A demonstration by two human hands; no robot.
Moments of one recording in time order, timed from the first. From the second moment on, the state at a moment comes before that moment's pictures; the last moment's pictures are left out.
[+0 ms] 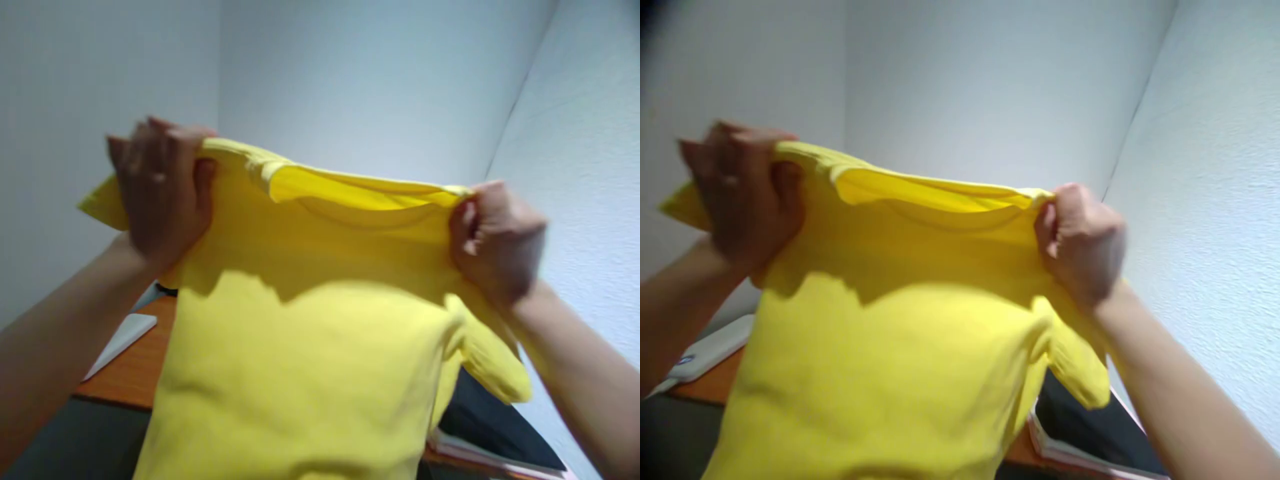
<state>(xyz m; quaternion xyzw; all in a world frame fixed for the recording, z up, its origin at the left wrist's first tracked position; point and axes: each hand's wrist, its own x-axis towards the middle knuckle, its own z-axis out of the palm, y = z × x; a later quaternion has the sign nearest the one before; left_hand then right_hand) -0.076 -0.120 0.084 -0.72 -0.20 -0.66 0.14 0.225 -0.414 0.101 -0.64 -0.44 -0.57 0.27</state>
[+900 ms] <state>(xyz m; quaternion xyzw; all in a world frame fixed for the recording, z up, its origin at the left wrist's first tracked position) 0.135 0.074 -0.227 -0.92 -0.39 -0.06 -0.04 0.407 -0.179 -0.218 -0.90 -0.43 0.04 0.07</state>
